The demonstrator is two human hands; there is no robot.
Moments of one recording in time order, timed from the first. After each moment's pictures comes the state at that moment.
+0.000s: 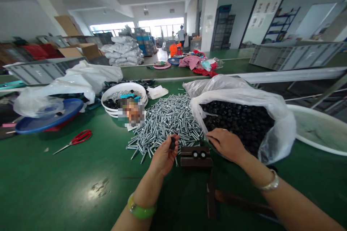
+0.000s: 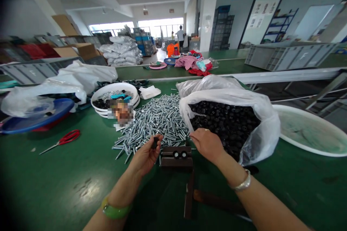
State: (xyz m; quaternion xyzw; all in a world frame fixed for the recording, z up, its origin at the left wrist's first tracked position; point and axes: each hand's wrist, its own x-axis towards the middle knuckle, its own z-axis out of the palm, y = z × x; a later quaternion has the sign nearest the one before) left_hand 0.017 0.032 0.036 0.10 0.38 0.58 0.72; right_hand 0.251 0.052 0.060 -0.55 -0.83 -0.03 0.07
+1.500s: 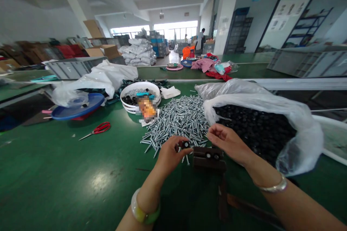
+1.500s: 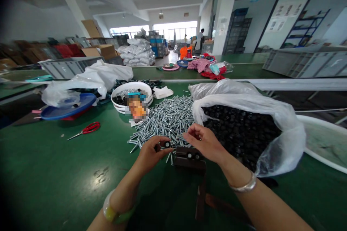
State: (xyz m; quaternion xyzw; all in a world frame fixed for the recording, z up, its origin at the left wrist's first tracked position) left_hand -0.017 0.015 0.052 0.67 0.51 0.45 0.29; right_hand 0.188 0.043 0.105 -0.45 -0.72 0.40 0.35
